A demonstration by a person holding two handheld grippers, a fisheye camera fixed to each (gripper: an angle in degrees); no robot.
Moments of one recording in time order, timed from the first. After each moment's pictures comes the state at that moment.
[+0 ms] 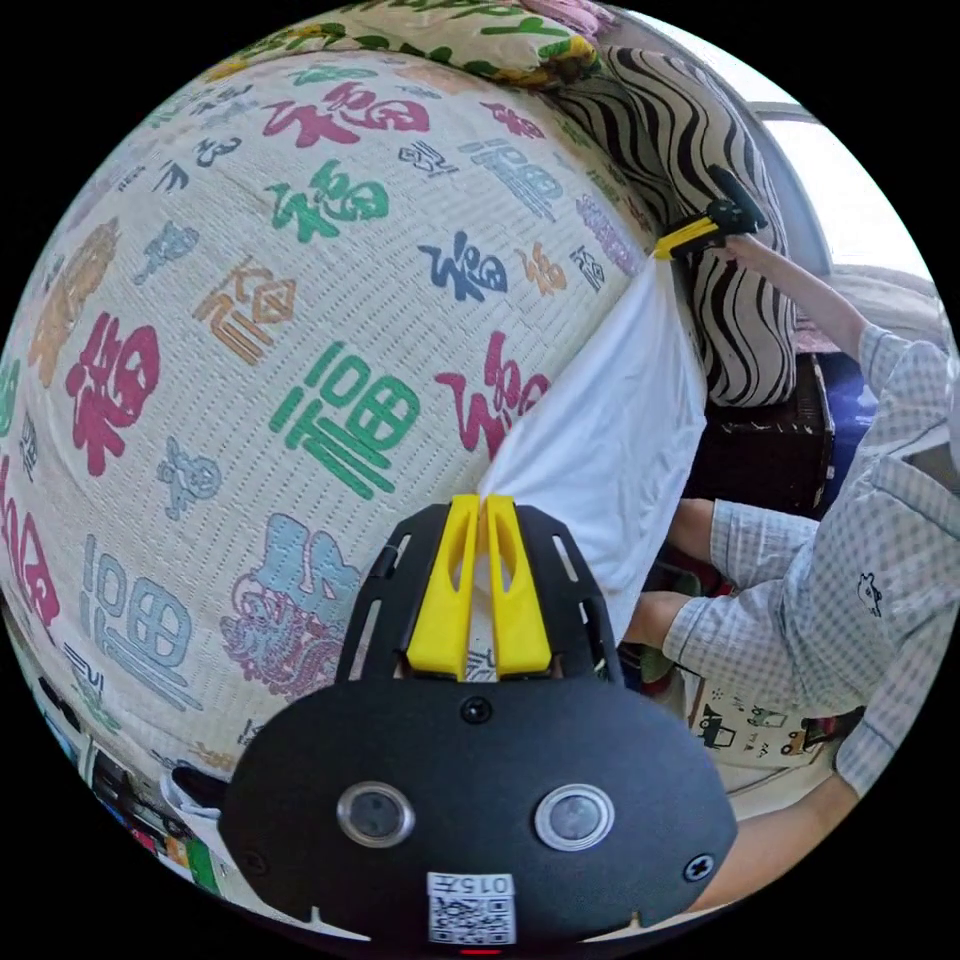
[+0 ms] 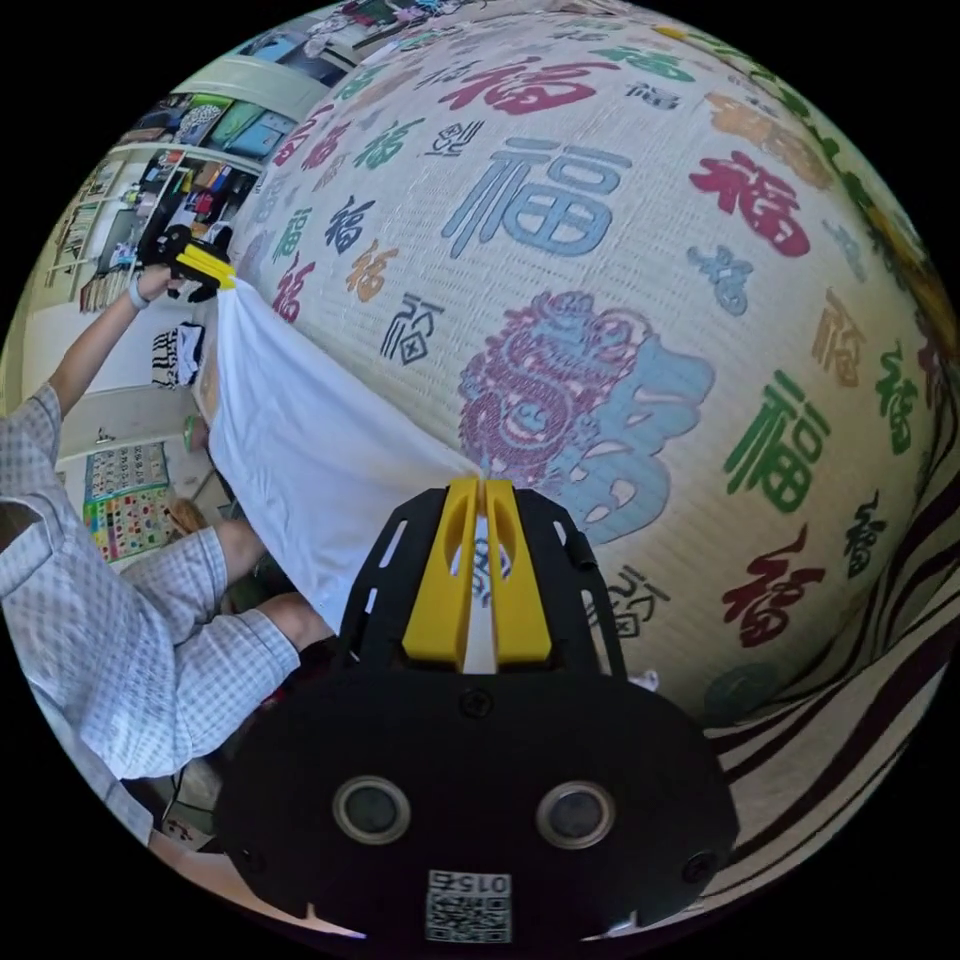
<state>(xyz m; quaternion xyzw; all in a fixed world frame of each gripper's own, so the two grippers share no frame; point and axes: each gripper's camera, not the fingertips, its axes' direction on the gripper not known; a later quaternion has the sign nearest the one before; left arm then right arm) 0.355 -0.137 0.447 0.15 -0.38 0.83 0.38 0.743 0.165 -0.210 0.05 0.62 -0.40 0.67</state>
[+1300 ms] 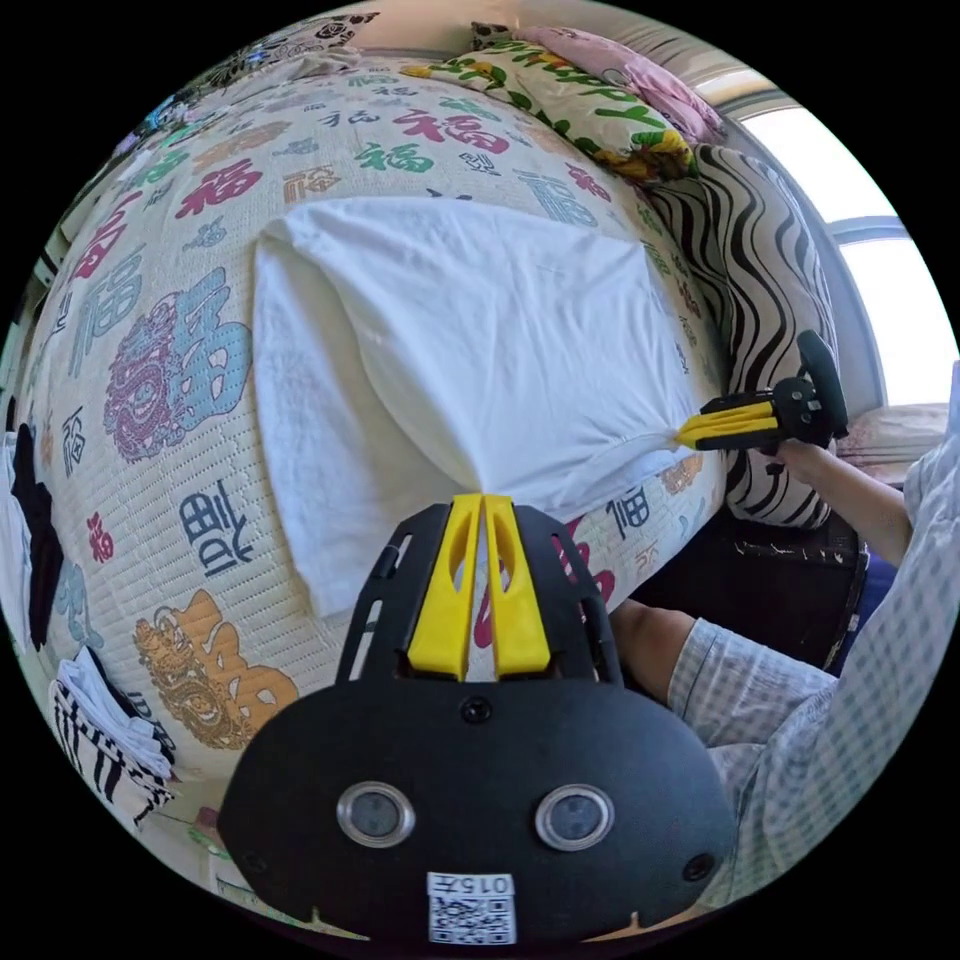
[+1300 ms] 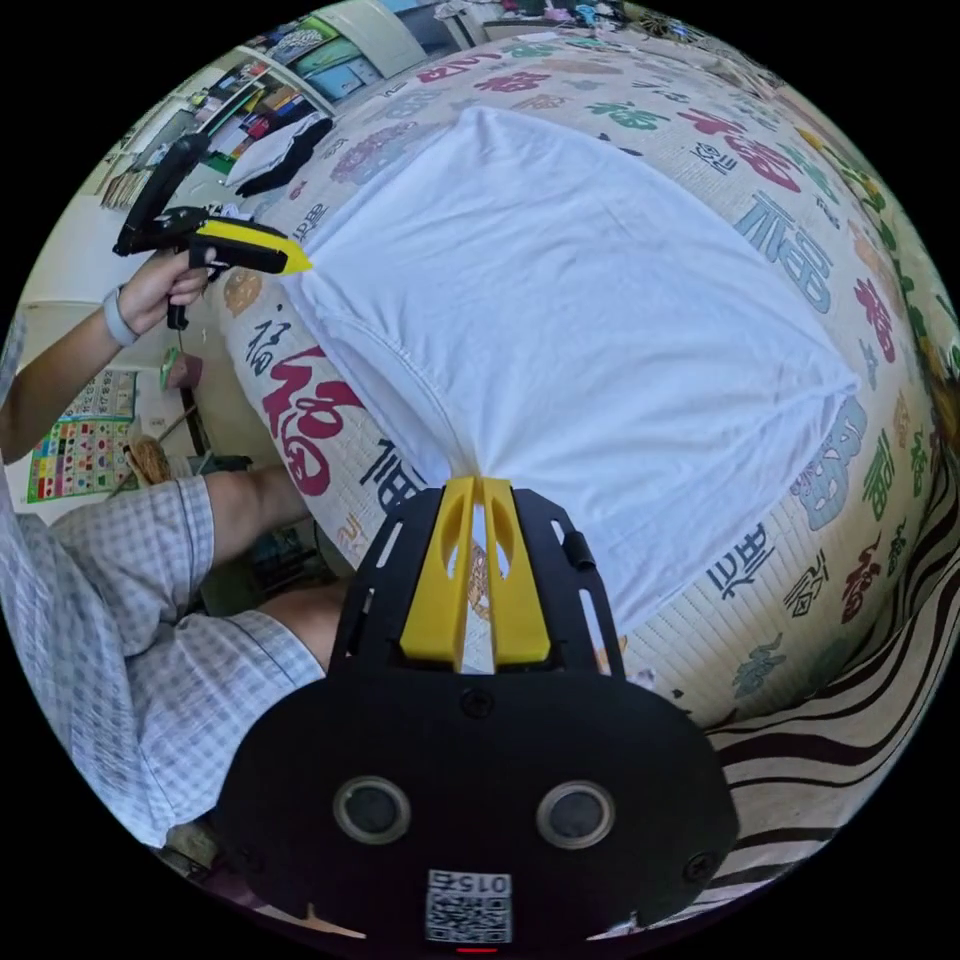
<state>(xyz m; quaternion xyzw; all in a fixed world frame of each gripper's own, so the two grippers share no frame) 0.044 -0.154 0.458 0.32 -0.22 0.77 0.50 0.858 0.116 0.048 0.04 0.66 -0.46 0.59</state>
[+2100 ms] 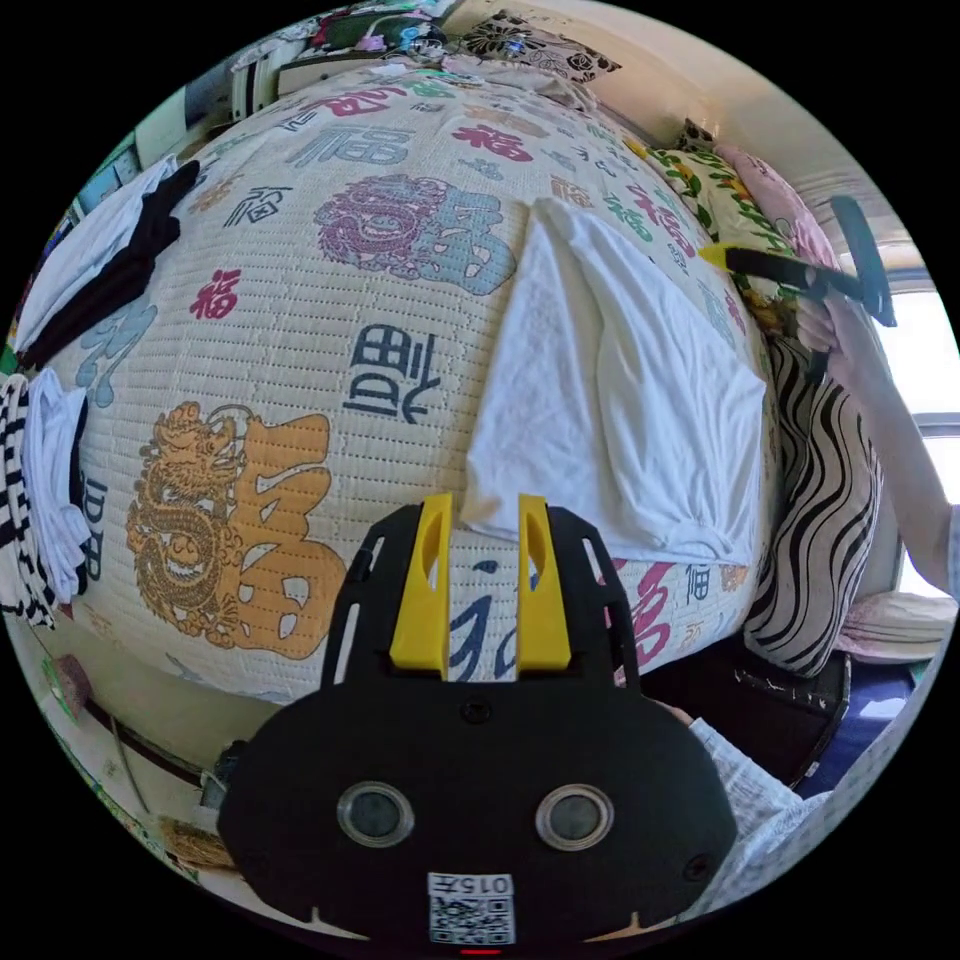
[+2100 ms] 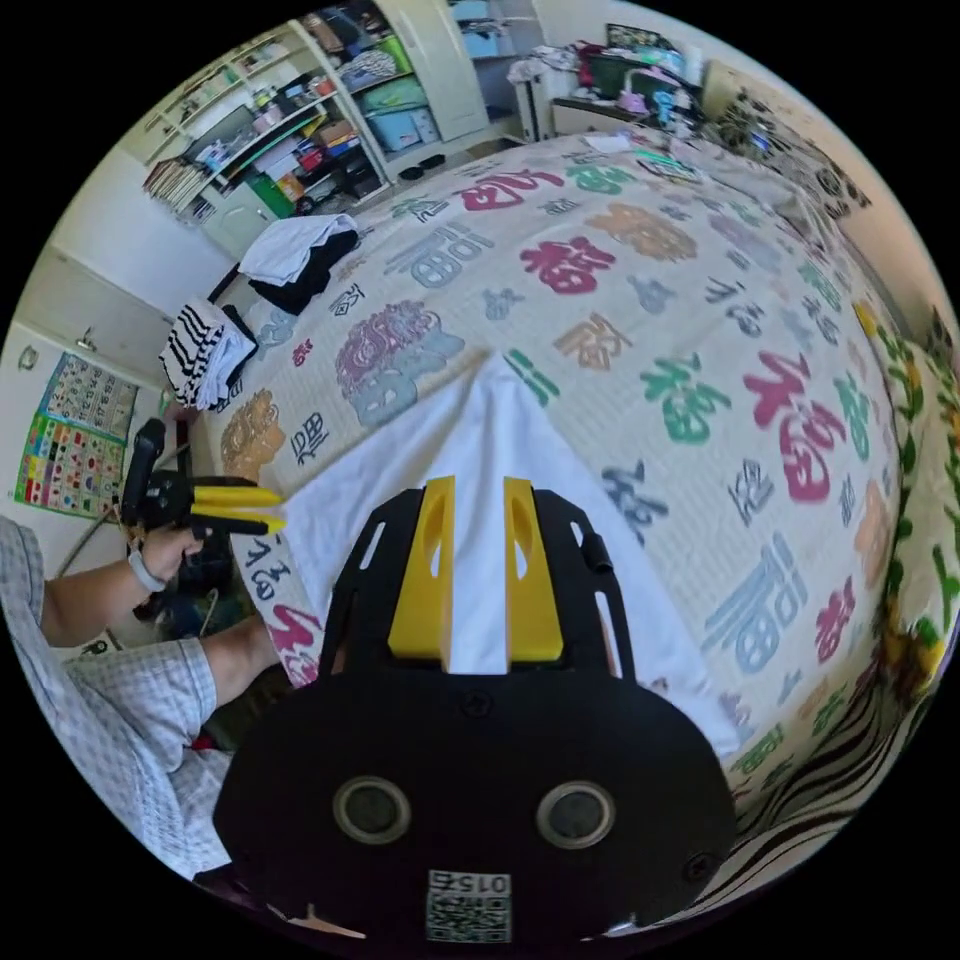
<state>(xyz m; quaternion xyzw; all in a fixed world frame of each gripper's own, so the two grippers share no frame) -0.123 -0.243 0.341 0.42 -0.08 0.65 0.63 0.701 -0.018 0.271 0.06 0.63 -0.57 0.52</state>
